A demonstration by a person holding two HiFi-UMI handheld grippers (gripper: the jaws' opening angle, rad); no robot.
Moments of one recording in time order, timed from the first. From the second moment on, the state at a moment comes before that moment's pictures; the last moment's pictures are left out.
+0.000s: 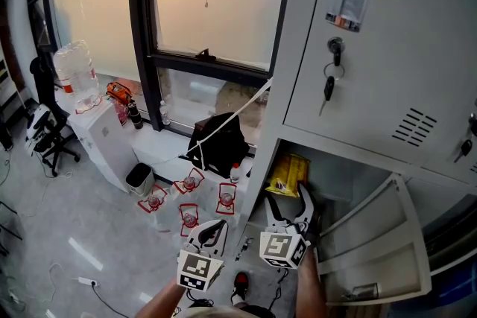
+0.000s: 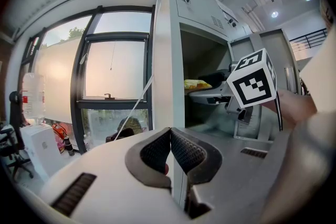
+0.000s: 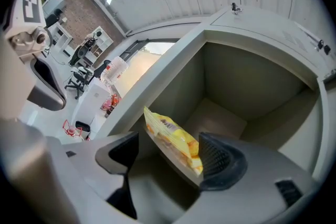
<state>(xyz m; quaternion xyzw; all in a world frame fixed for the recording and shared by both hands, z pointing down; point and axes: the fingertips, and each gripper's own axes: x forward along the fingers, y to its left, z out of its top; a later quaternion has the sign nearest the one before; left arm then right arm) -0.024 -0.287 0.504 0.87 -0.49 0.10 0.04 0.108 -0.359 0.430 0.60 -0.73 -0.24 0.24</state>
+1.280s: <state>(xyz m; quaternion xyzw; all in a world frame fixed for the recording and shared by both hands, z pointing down) 0.013 -0.253 0.481 0.90 -0.43 0.07 0.02 0.163 -0.252 0.422 0.69 -0.71 -0.10 0.08</state>
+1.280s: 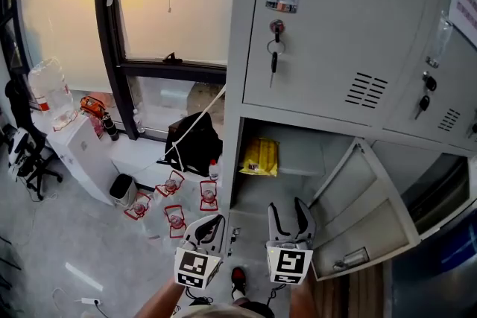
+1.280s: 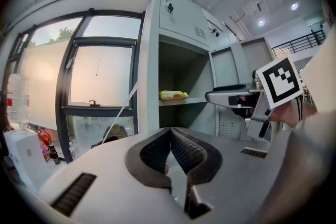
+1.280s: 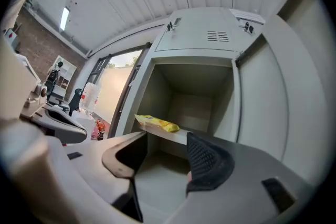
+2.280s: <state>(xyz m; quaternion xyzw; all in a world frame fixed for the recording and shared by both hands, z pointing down) 0.043 -0.188 0.499 0.93 -0.36 0.09 0.02 0.171 -0.139 0.487 0.73 -0.68 -0.01 0.07</state>
